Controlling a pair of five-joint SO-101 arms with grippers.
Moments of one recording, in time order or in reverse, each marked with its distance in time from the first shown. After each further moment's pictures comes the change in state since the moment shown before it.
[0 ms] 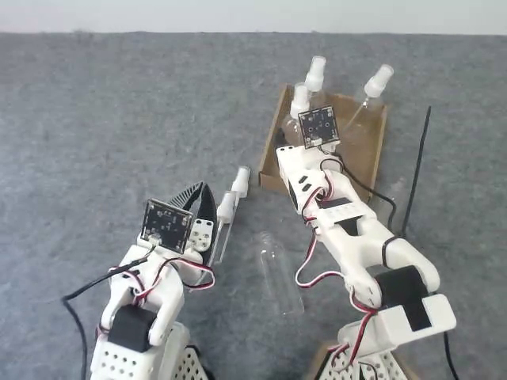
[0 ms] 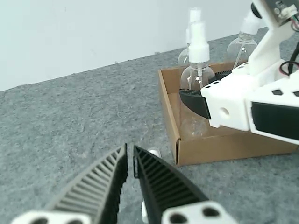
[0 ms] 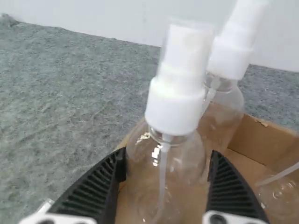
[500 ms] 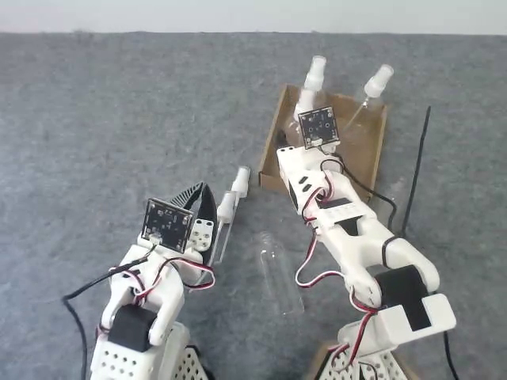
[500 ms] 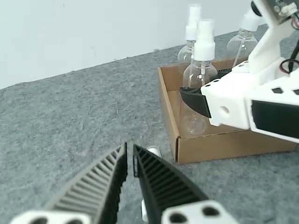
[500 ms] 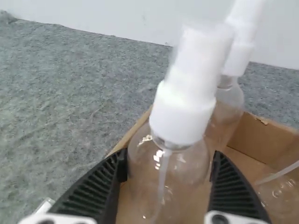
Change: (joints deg) left arm 0.0 0.0 0.0 0.0 0.0; right arm 0.0 0.0 0.0 0.0 0.0
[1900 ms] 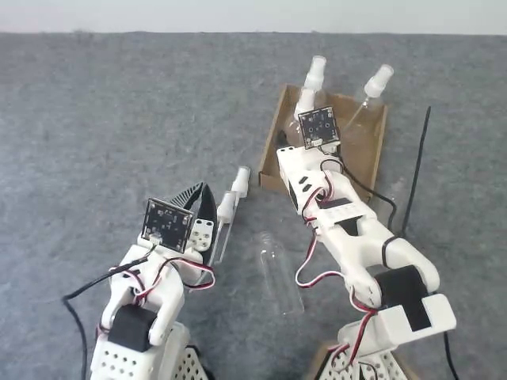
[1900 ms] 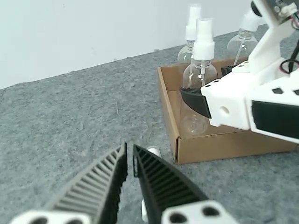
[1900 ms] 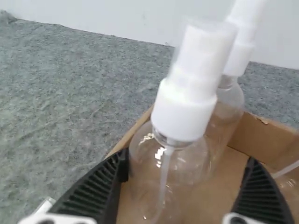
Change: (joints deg) left arm 0.0 0.0 0.0 0.0 0.0; right arm 0.0 -0.4 0.2 0.5 0.0
